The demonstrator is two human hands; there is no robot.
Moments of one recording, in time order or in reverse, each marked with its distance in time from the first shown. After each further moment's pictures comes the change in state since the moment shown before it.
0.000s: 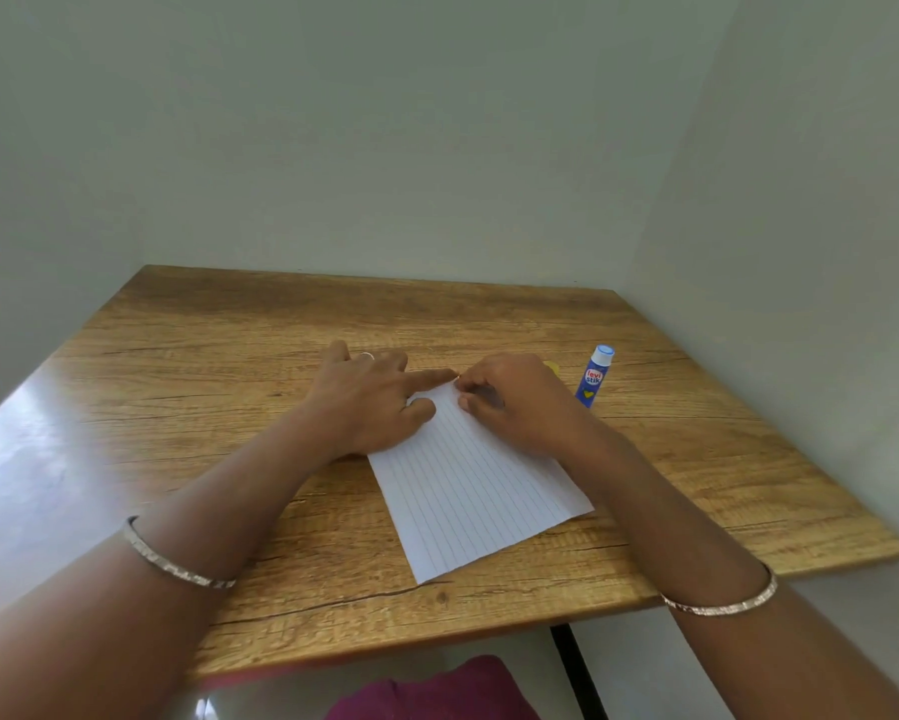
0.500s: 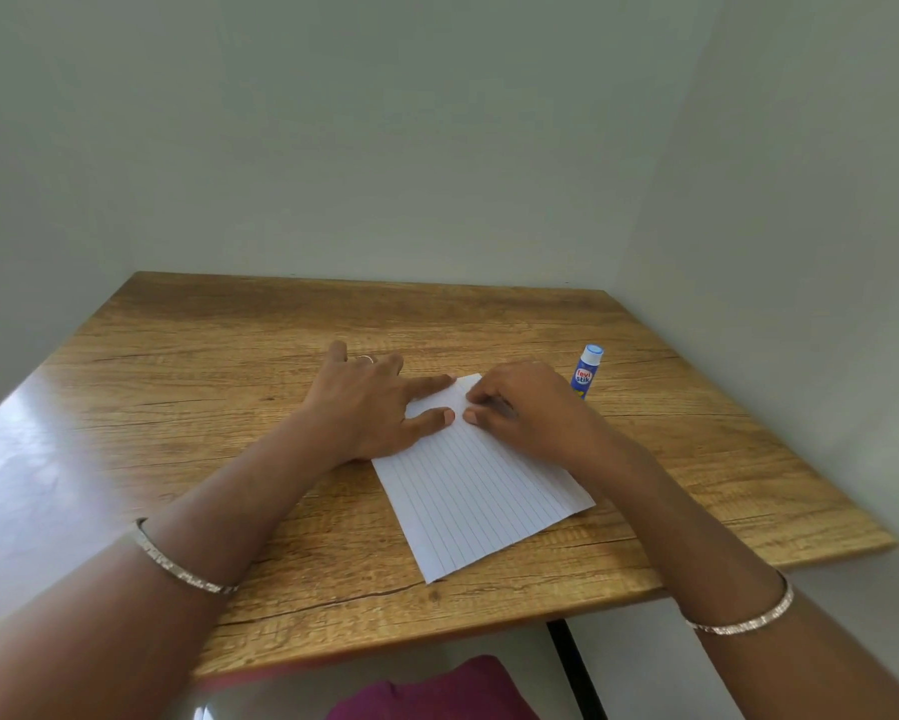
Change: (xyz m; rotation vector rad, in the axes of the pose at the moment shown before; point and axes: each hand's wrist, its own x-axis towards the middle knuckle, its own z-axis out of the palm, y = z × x) left_hand 0.004 0.005 0.005 0.153 -0.006 0.026; right_hand -0.021 0.007 -0.009 -0.028 -0.038 0.012
